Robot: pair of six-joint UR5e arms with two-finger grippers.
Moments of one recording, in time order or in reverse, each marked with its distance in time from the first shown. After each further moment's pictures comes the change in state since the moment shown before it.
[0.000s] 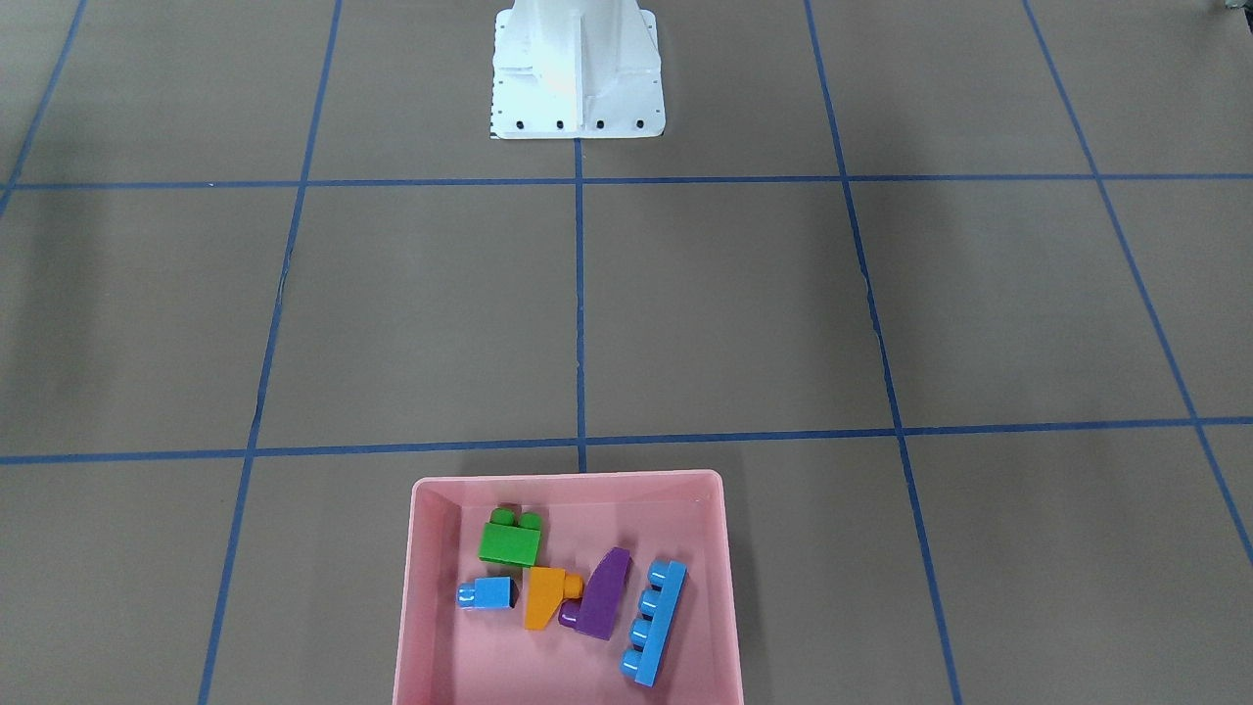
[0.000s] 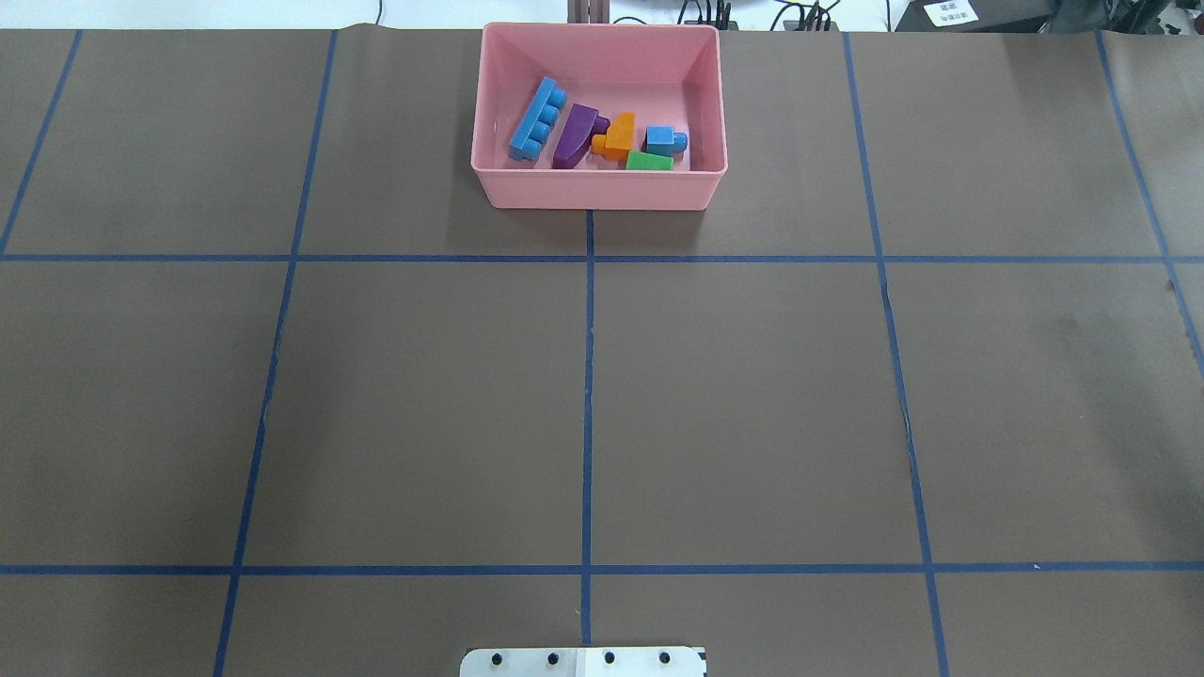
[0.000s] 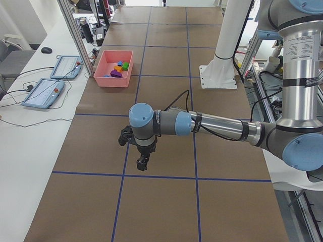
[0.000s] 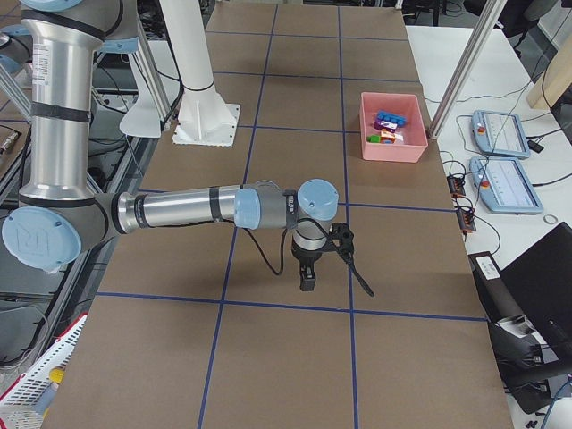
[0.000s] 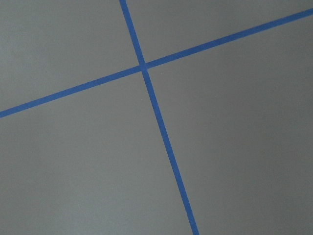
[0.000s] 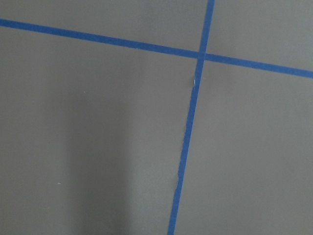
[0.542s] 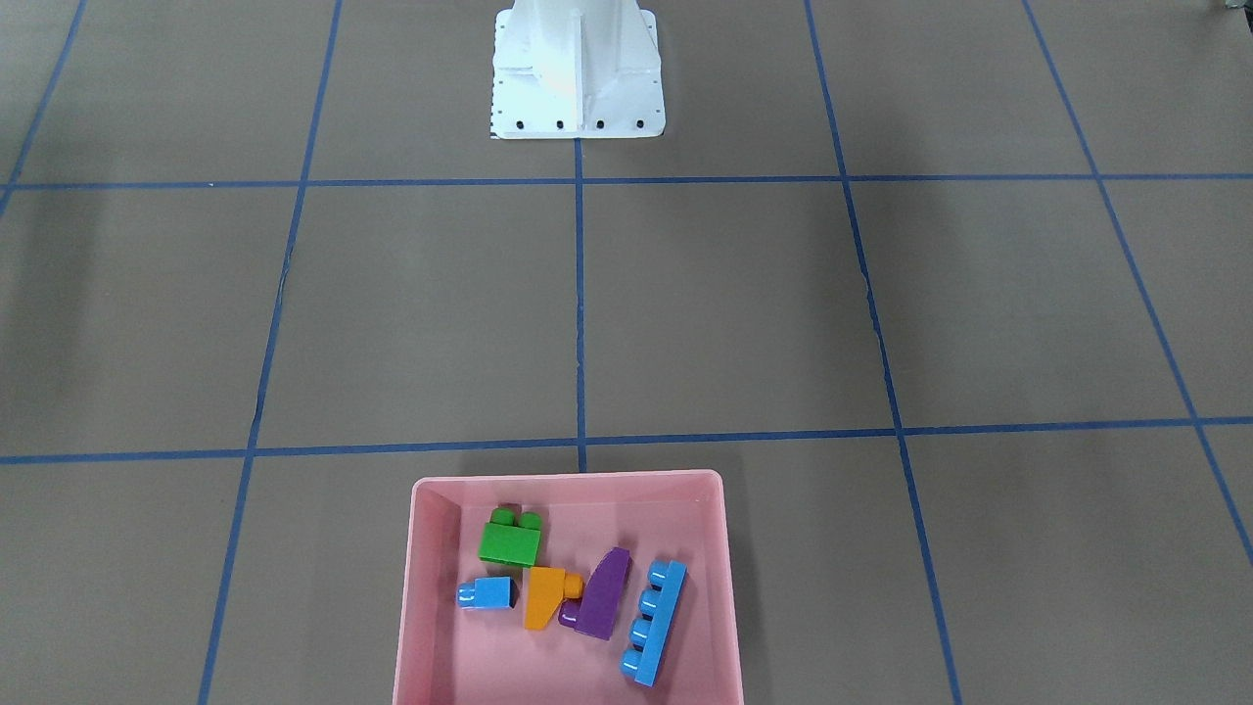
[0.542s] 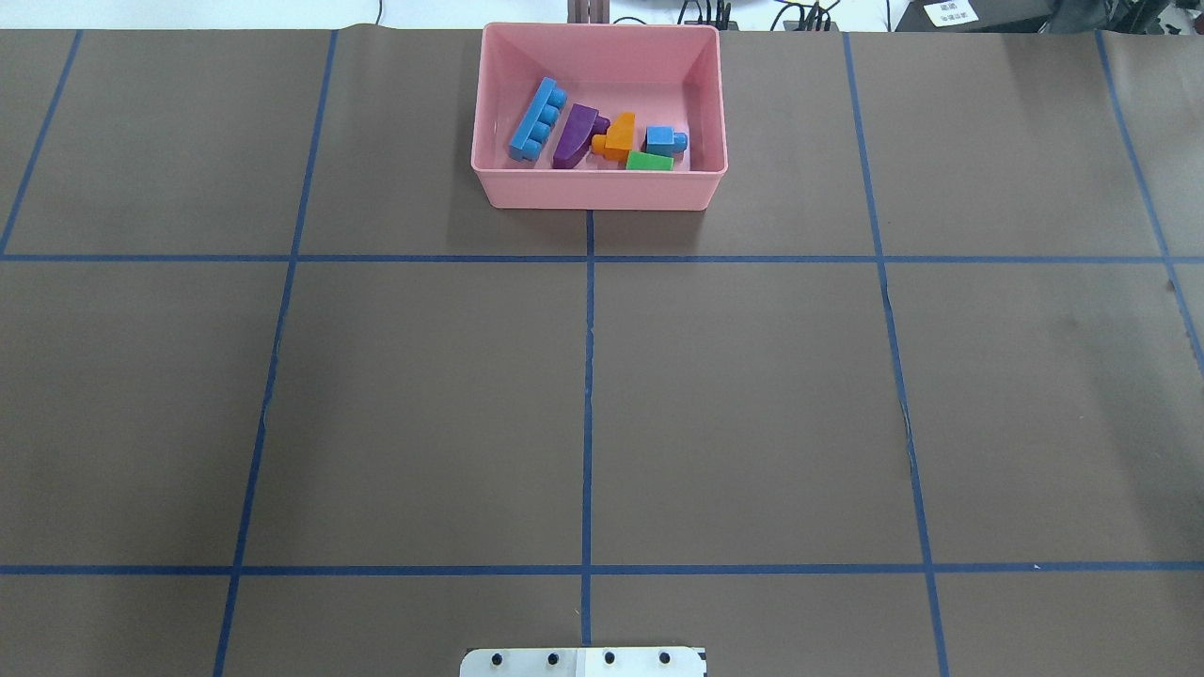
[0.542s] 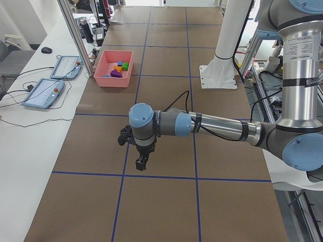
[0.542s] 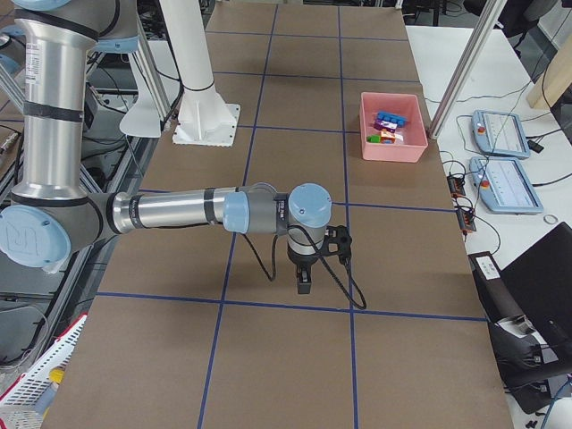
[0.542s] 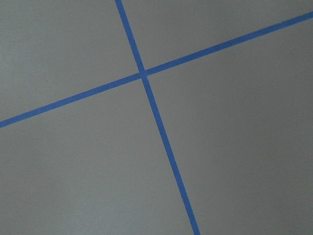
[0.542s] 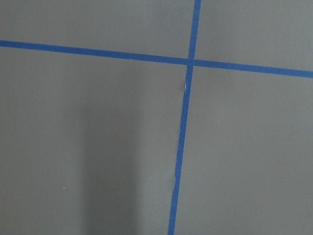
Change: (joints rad) left arm 0.000 -0.003 0.009 -0.015 -0.001 -0.002; right arm 0.063 -0.010 0.008 0.002 0.021 -0.004
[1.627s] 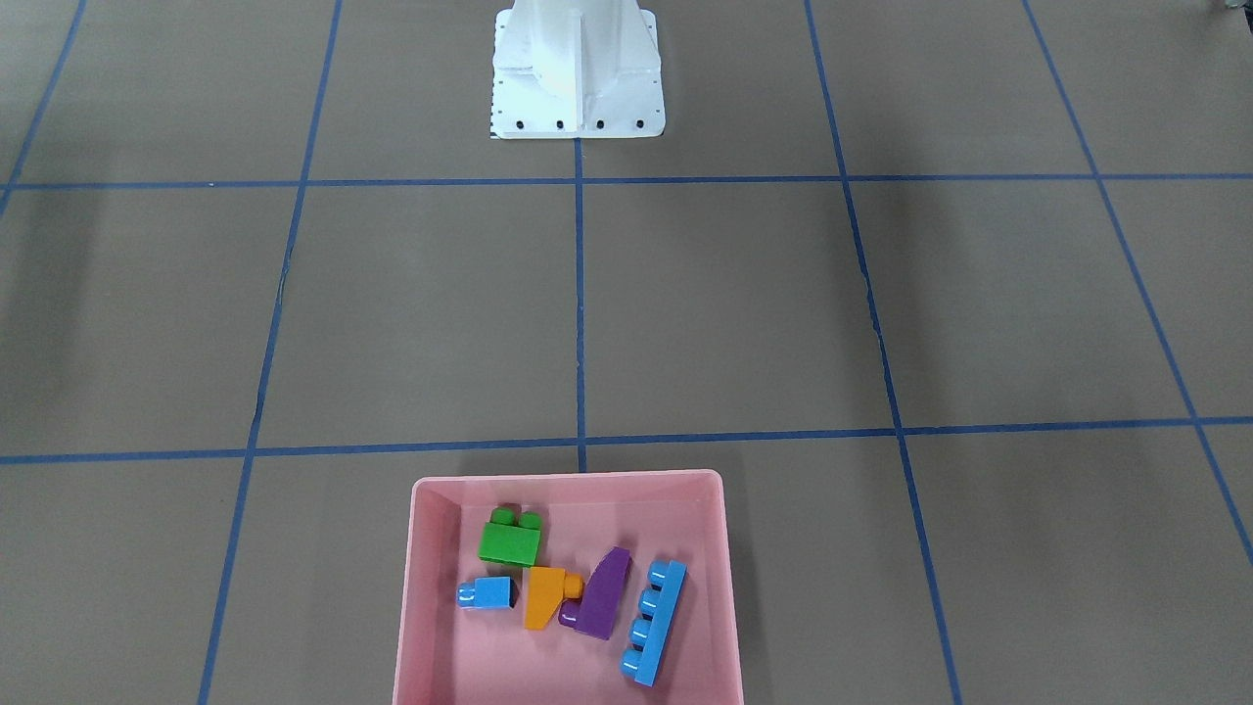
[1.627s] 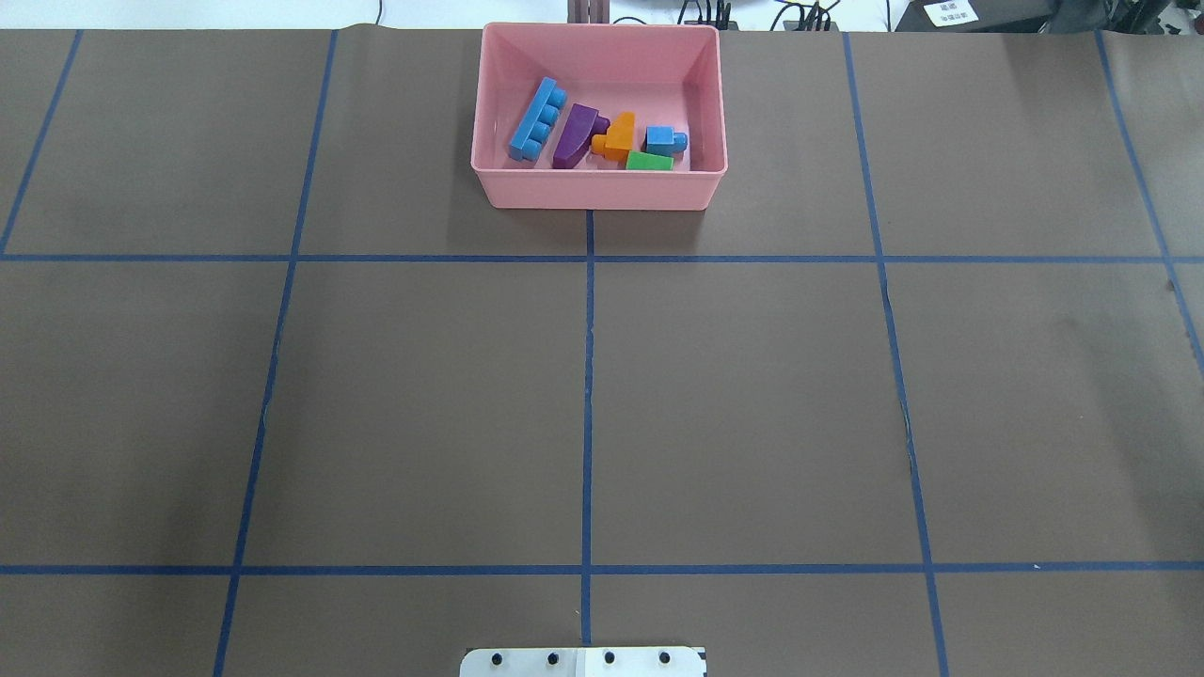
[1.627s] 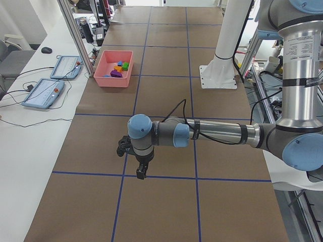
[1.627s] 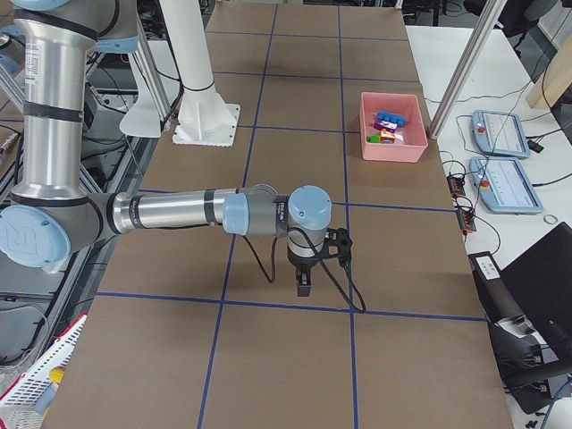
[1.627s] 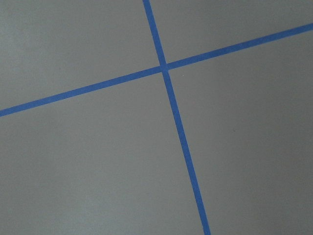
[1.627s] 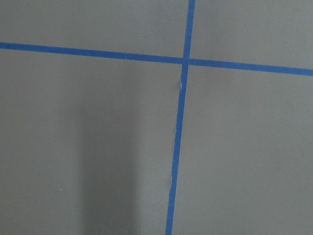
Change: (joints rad) left arm 0.000 -0.001 0.086 -0.085 -0.001 -0.137; right arm 0.003 0.002 -0.010 -0.001 0.000 0.006
